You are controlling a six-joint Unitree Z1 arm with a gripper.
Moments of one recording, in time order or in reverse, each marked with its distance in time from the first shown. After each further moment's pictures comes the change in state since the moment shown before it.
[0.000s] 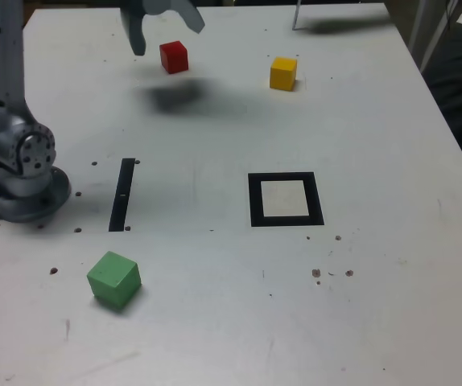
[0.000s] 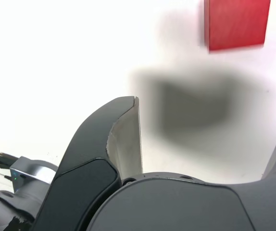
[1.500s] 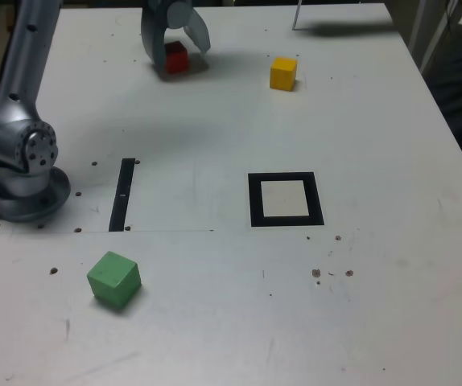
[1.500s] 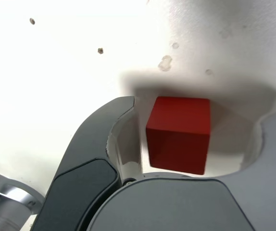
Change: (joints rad) arm 0.102 0.361 -0.347 0.105 -0.033 0.033
